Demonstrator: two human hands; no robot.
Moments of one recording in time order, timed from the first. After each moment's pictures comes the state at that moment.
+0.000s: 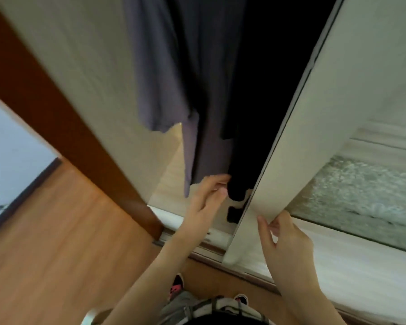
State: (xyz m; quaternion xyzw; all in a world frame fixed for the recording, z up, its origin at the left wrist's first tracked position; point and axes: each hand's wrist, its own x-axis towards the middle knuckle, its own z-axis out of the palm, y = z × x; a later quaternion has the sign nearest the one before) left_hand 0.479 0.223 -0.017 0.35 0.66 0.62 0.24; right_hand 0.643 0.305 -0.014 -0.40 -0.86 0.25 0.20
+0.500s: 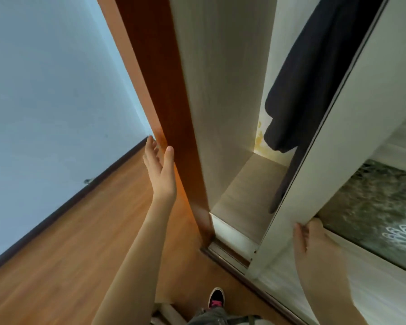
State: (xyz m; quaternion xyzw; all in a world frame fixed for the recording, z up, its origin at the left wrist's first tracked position) left_hand 0.257 0.059 0.004 0.03 0.75 0.66 -0.09; right_hand 0.507 0.238 -0.017 -0.33 -0.89 0.23 0.21
